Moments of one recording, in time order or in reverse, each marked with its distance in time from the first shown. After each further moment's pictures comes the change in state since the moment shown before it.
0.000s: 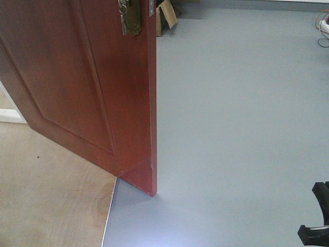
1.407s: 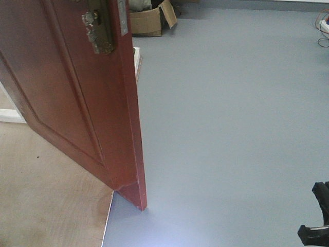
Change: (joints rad) left arm 0.000 -0.054 0.093 -0.003 -0.033 0.000; right arm 0.000 0.000 0.000 0.000 0.000 0.000
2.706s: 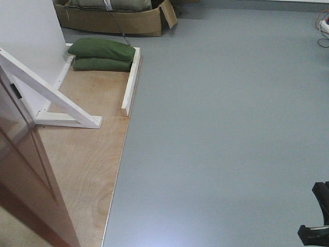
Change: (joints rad) left arm 0.269 -0.164 -0.002 -0.311 -0.282 -0.033; right arm 0.000 0.000 0.000 0.000 0.000 0.000
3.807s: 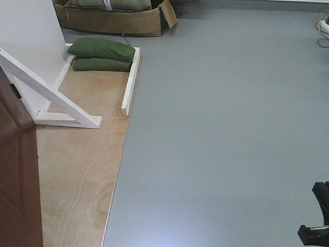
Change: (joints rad) left arm -0.007 0.001 0.005 0.085 -0.784 0.009; right arm 0.000 0.000 0.000 0.000 0.000 0.000
